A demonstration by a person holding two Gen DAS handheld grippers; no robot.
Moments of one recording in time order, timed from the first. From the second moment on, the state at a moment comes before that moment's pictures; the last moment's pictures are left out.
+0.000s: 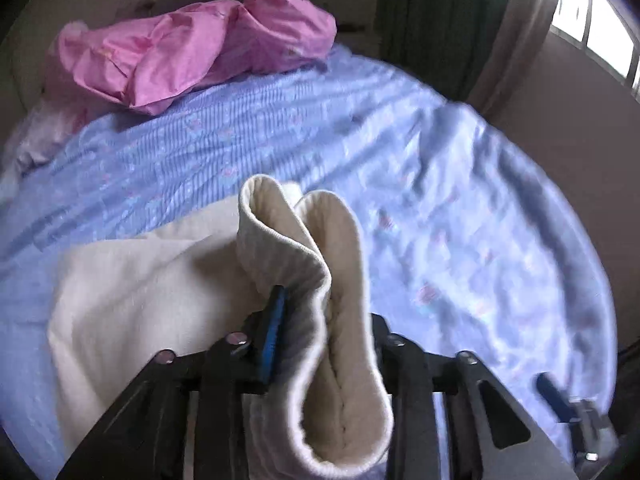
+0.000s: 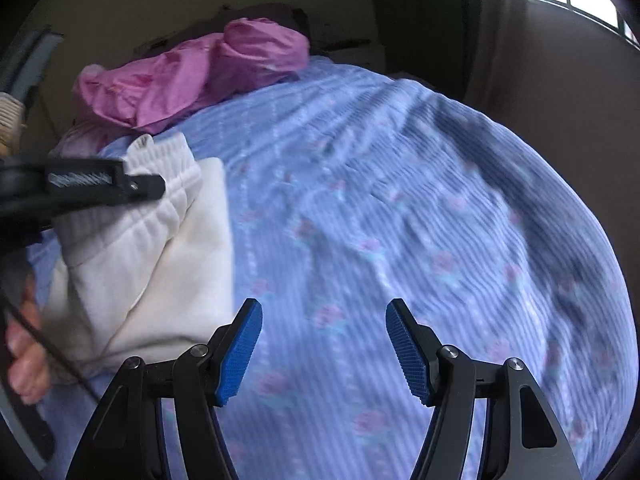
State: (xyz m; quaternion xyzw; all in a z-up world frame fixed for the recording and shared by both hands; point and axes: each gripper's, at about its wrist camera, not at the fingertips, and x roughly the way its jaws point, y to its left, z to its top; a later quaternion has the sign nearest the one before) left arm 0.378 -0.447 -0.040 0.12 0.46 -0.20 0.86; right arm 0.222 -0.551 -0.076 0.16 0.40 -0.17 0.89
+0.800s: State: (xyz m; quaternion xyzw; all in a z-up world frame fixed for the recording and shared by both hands) left arm 0.327 -0.237 0.001 0.13 0.33 -0.21 0.91; right arm 0.267 -0.512 -0.008 0.17 0.35 -0.07 0.92
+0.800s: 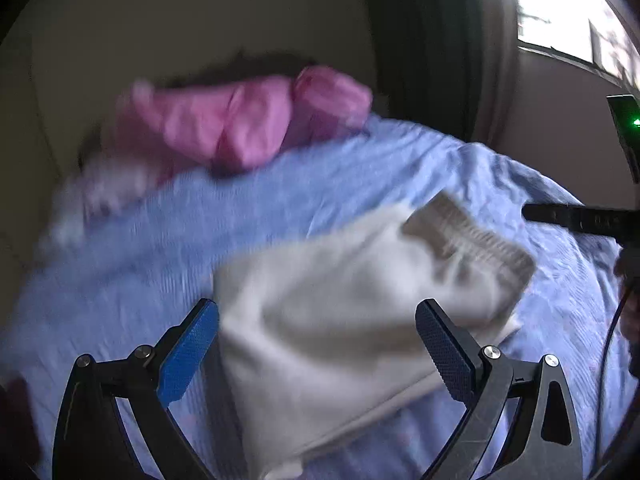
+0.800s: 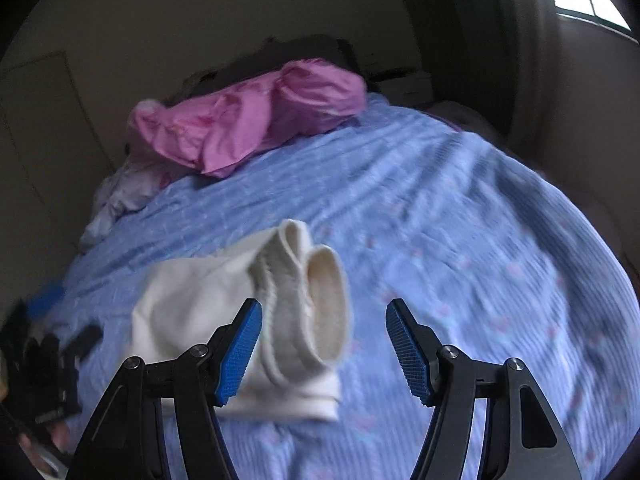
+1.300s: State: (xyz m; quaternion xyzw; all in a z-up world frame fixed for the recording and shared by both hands) left arm 0.493 -0.258 -0.031 0.19 0.41 -0.31 0.84; right arm 0.405 -0.484 -0.048 0.12 0.45 -0.05 0.88
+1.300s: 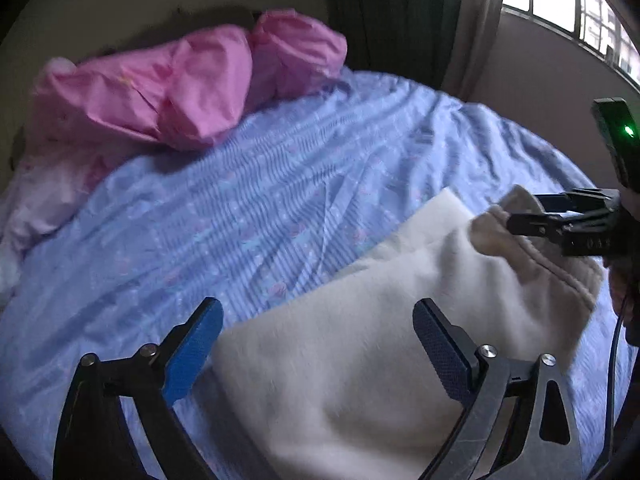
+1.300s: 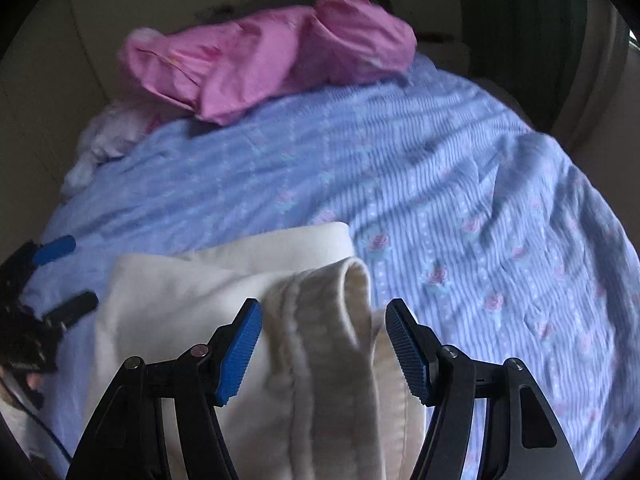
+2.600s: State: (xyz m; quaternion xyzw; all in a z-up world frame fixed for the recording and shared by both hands) left arm 0.506 -0.294 -0.074 0.19 0.45 -0.29 0.82; right arm 0.364 -0.523 -0.097 0.28 0.45 0.00 0.85
